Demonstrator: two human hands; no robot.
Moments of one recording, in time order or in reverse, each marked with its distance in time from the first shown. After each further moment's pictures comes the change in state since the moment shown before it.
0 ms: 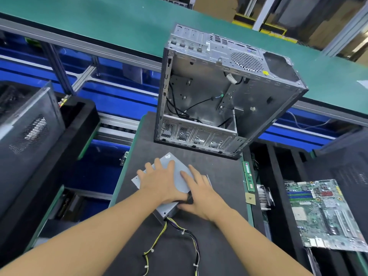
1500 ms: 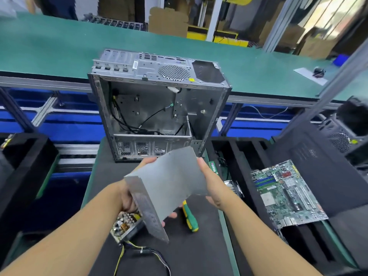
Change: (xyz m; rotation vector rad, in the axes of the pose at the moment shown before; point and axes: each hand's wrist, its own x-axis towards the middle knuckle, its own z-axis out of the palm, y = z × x) left_hand 0.005 0.040 -0.067 -1.562 -1.621 -0.101; right_hand -0.059 0.059 -0.094 1.413 0.158 0.300
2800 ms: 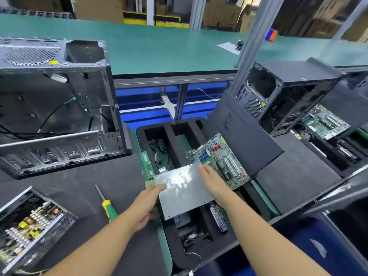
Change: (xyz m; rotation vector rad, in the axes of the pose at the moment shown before) left_hand 0.274 -0.071 0.075 0.473 0.755 0.421; right_hand -0.105 0.072 -0.232 -0.388 0.567 0.147
